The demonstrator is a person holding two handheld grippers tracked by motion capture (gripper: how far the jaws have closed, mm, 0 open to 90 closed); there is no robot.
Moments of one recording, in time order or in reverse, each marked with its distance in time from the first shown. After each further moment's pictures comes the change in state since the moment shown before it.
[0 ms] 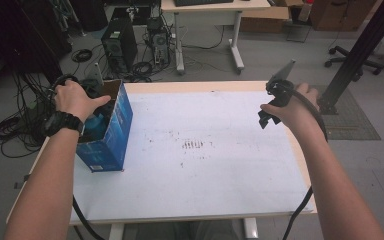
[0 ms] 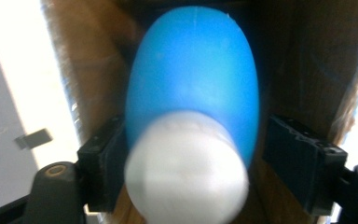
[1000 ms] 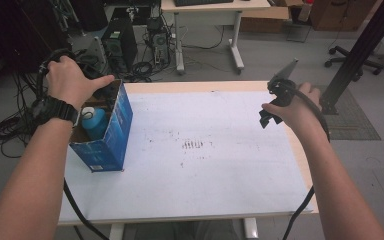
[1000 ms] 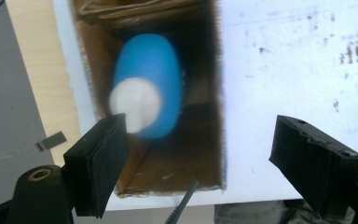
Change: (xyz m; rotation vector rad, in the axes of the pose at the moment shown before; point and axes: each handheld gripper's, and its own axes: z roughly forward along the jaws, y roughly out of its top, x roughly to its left) left arm -0.035 -0.021 -0.078 -0.103 -0.020 0.072; right arm -0.002 -0.004 -0.005 -0.017 0.017 0.002
